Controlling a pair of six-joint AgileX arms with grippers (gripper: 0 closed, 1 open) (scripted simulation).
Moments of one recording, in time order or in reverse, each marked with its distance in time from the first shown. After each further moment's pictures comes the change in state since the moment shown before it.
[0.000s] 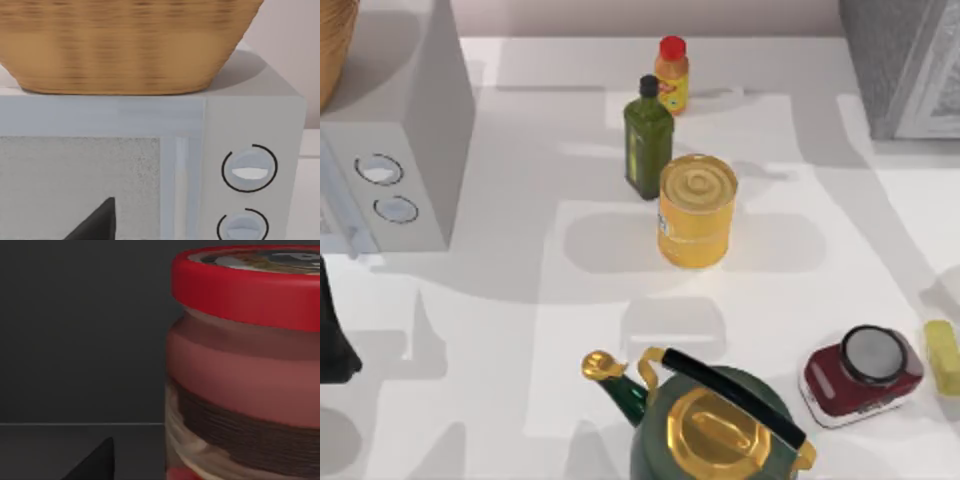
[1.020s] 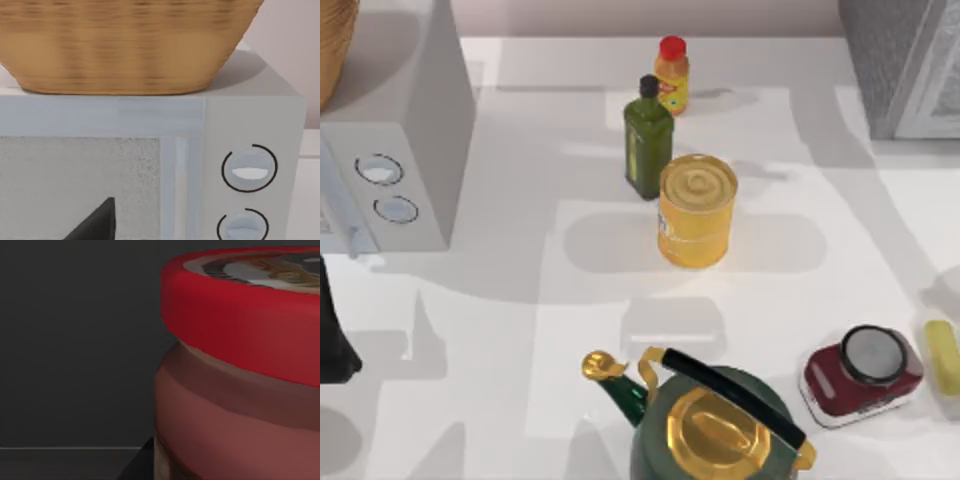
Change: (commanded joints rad) left arm 0.000 0.000 0.000 0.000 0.000 0.000; right arm -0.034 0.100 0.105 -0.005 -0.032 -0.001
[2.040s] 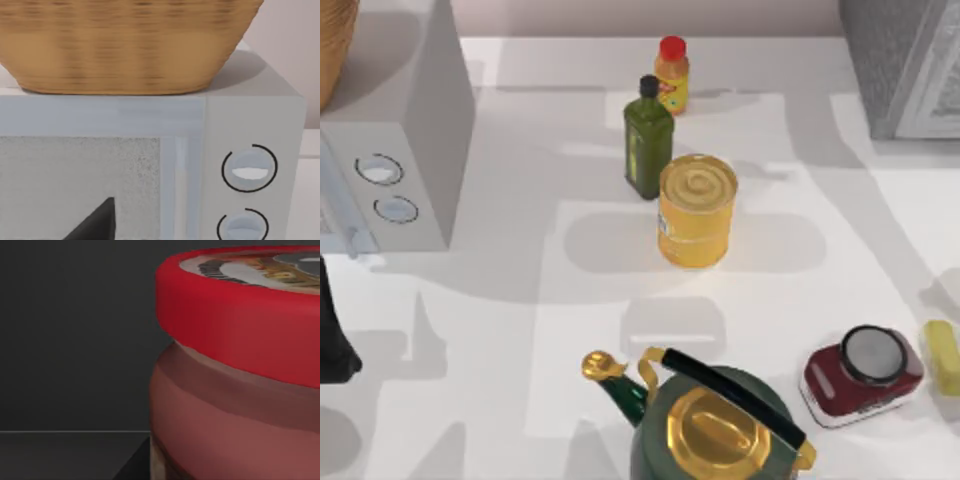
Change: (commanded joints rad) left arm 0.000 0.000 0.000 0.000 0.000 0.000; right arm 0.070 -0.072 0.002 -0.074 0.071 -0.004
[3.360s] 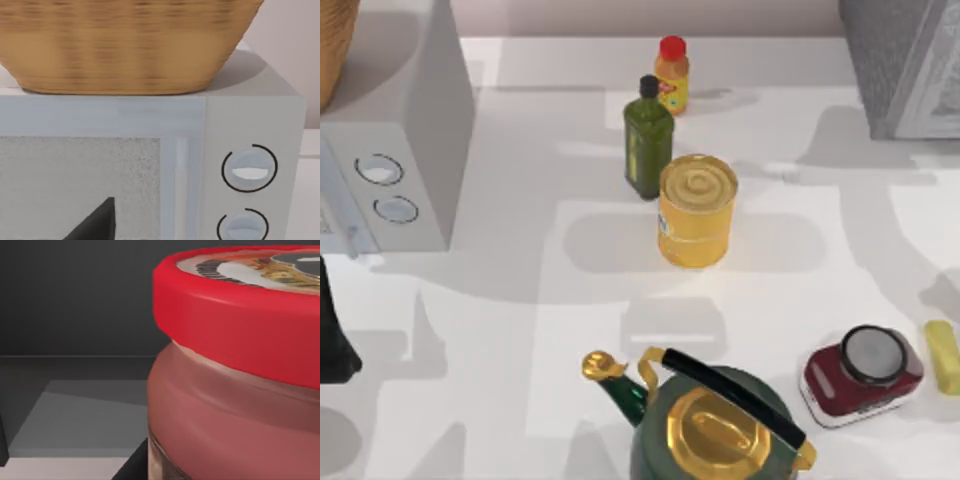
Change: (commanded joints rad) left arm 0.000 0.000 0.000 0.000 0.000 0.000; right arm 0.159 -0.497 -0.333 -0.168 0.154 0.002
